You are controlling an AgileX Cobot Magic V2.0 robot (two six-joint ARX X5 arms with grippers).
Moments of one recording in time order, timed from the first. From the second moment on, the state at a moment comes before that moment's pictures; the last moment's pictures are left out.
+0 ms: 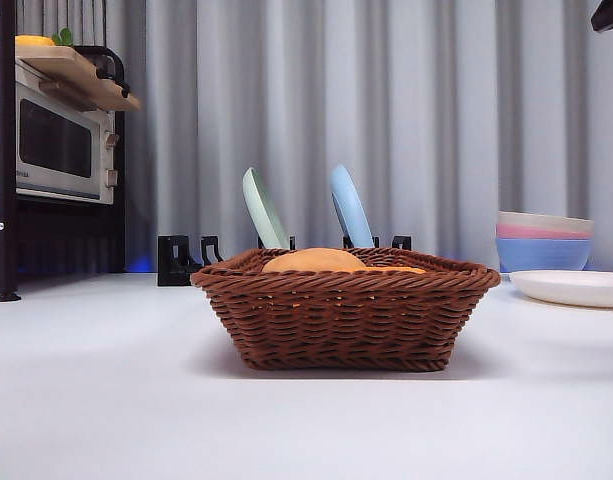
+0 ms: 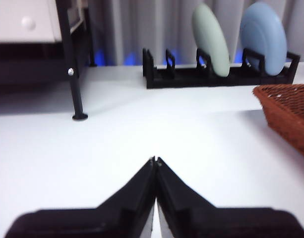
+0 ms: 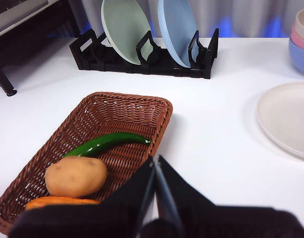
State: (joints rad) left arm -0.06 0.00 0.02 -0.12 0.03 -0.04; right arm 0.39 0.63 0.69 -0.40 0.00 0.10
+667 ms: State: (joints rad) left arm -0.05 0.00 0.02 -0.19 0.00 -0.05; right arm 0.39 0.63 0.69 -0.40 0.00 0.10
